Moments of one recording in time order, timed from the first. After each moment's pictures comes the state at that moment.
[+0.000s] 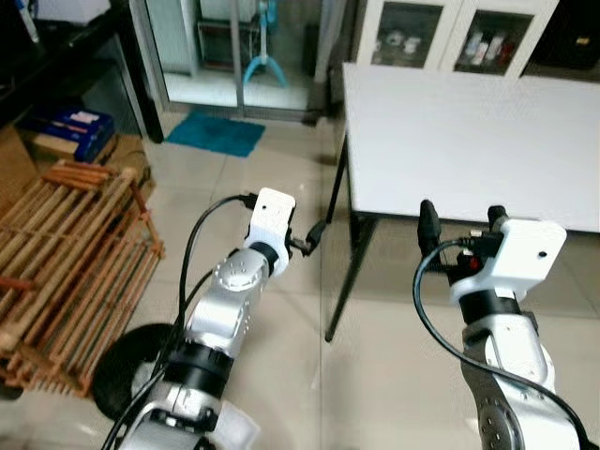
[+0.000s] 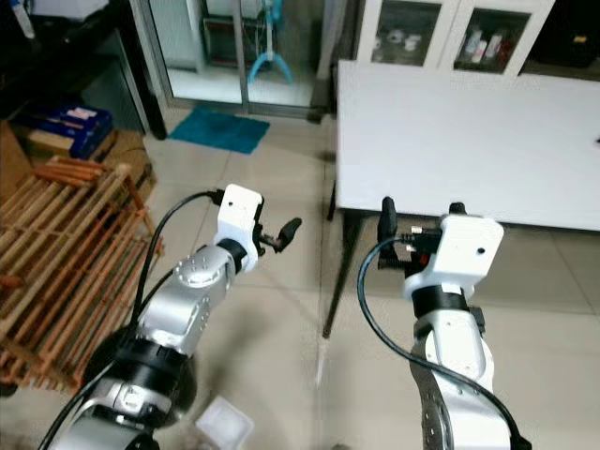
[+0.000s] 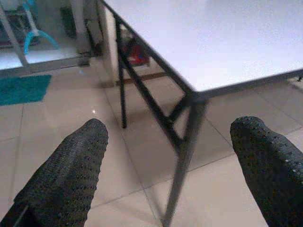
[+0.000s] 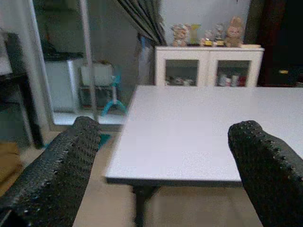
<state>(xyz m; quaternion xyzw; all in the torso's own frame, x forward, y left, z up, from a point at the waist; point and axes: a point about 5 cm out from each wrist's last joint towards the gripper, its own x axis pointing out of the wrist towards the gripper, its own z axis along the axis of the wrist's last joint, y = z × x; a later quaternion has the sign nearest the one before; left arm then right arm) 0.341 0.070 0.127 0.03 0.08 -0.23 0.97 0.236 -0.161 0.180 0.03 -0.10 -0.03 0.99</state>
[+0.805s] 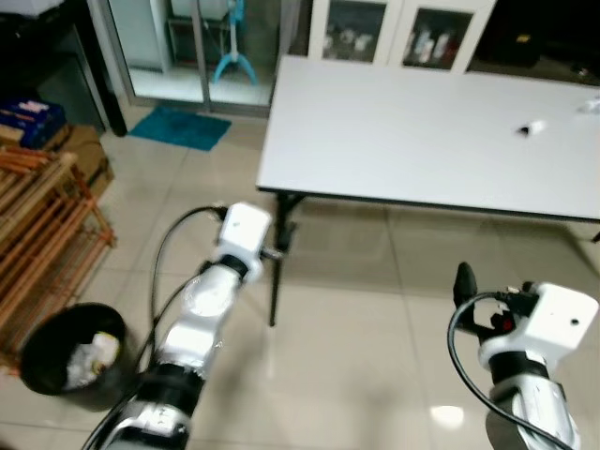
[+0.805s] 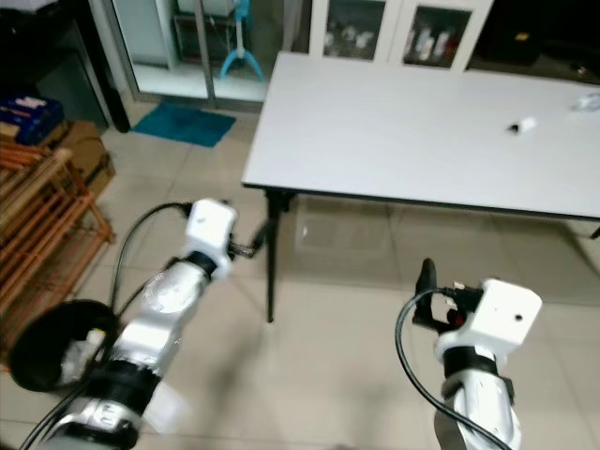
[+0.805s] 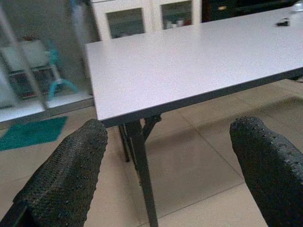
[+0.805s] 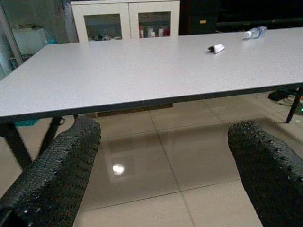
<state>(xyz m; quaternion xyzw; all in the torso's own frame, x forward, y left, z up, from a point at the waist) 0.331 0.120 0.113 0.10 -0.02 -0.18 0.98 0.194 -0.192 0.132 0.06 0.01 -0.13 0.99</state>
